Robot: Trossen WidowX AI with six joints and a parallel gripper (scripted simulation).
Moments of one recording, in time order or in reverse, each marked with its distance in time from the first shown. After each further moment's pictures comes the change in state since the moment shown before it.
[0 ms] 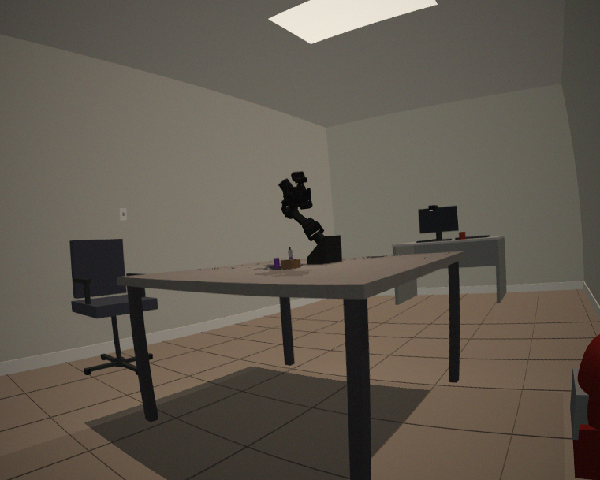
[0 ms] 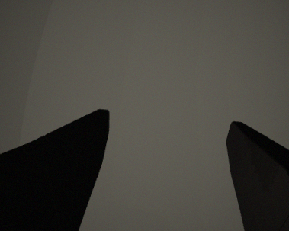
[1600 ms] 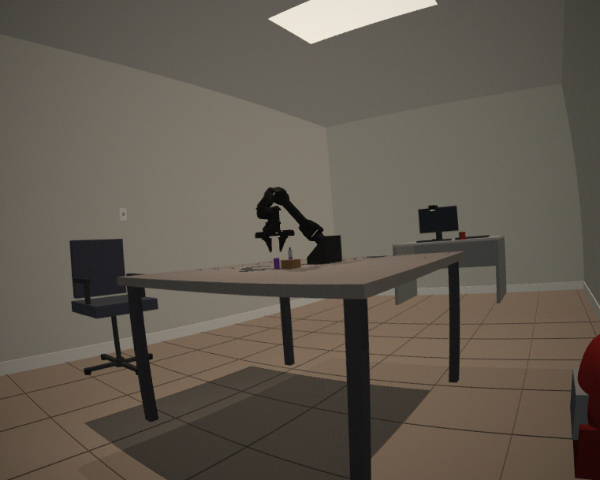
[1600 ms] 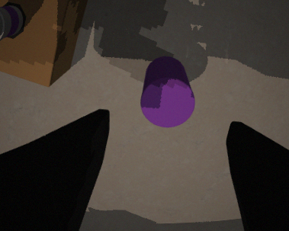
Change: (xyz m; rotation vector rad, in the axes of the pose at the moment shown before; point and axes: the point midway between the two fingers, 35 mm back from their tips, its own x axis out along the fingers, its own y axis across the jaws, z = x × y) arm -0.186 -0.214 0.148 -0.640 0.640 -1.753
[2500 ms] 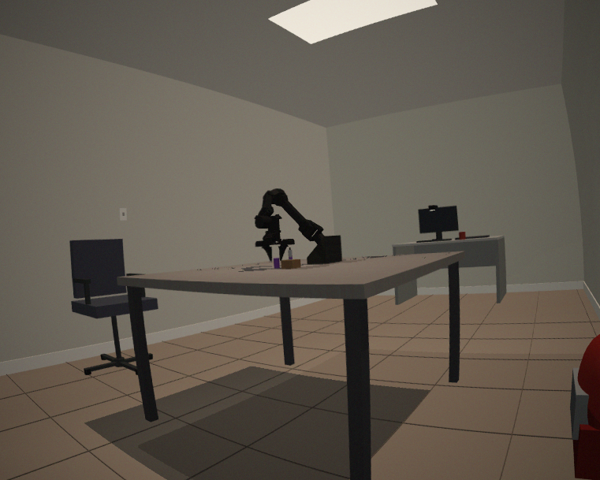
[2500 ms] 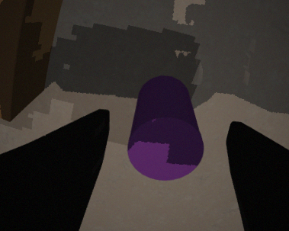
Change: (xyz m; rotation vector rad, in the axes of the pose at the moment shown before) arm 0.042 -0.002 0.000 0.002 0.001 -0.002
